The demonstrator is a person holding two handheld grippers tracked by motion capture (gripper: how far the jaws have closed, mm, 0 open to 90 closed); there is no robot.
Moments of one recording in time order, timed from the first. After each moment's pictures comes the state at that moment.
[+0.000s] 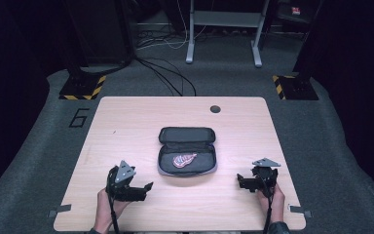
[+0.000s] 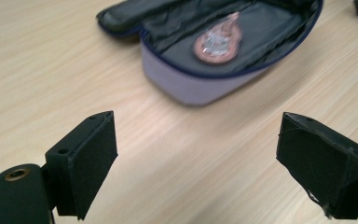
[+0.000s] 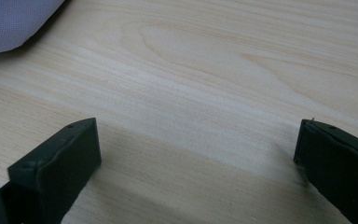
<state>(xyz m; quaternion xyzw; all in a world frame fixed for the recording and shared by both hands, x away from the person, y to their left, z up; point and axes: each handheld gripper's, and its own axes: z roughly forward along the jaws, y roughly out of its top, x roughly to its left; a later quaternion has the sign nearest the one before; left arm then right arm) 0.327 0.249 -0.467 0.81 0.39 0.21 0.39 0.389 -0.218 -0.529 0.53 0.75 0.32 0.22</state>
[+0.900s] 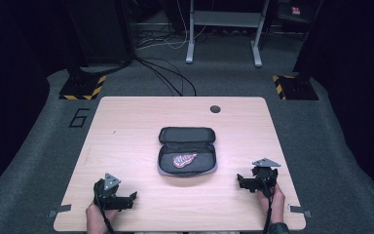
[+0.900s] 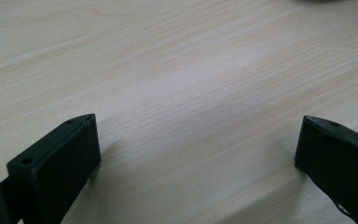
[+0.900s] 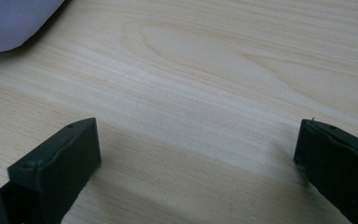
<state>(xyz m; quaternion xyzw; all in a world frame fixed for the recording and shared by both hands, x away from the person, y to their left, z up) 0.326 0.292 -0.532 0.77 0.50 0.22 0.33 0.389 -0.218 -0.530 0.53 0.75 0.32 0.23</state>
